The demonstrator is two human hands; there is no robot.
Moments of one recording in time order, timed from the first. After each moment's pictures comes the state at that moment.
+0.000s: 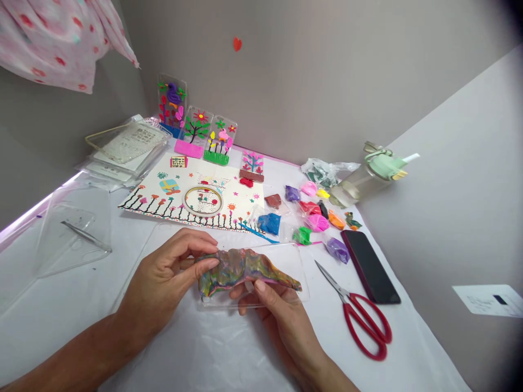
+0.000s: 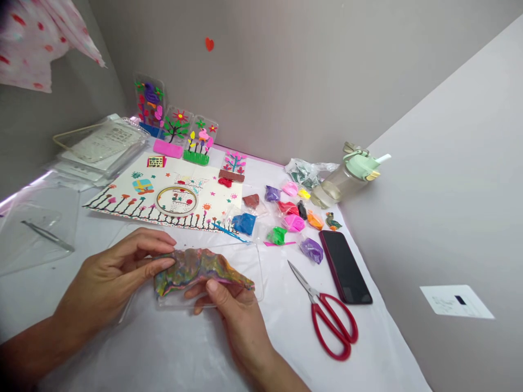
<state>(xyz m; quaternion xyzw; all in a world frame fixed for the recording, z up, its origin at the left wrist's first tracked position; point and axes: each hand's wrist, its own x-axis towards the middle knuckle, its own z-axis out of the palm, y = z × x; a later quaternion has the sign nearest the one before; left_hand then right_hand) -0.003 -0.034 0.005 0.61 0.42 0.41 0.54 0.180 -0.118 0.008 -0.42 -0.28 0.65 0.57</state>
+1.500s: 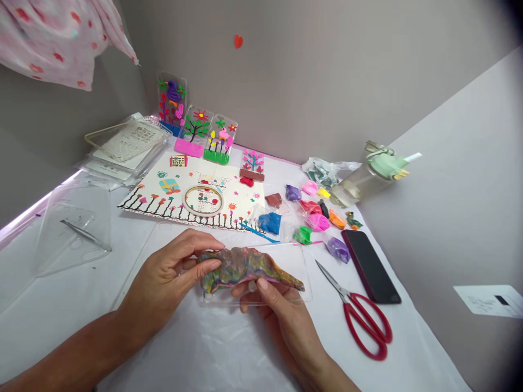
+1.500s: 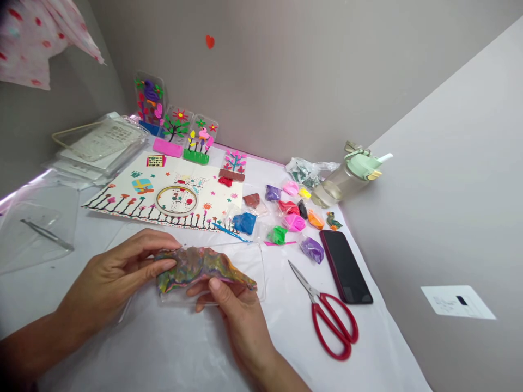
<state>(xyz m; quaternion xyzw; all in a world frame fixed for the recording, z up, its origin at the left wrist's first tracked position) -0.004 -0.032 0.007 0.66 0.38 0.39 0.51 0.182 -0.117 0.008 -0.43 -0.28 0.64 0.57</state>
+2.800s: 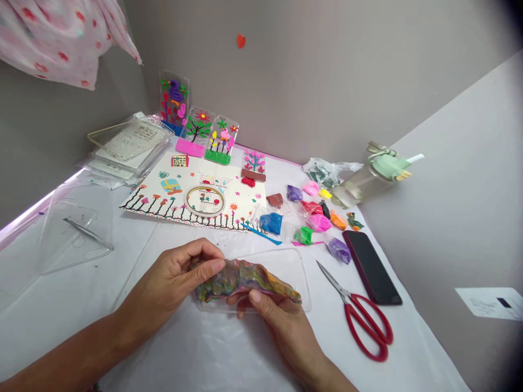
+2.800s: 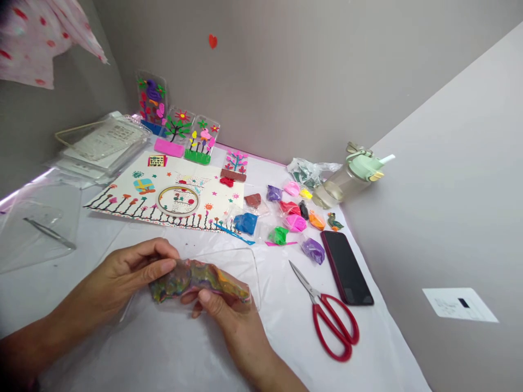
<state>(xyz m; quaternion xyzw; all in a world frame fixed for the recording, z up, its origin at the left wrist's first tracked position) -0.005 -0.031 0.013 0.60 0.38 0.28 0.65 0.184 -0.123 0.006 -0.46 -0.33 0.65 0.51</state>
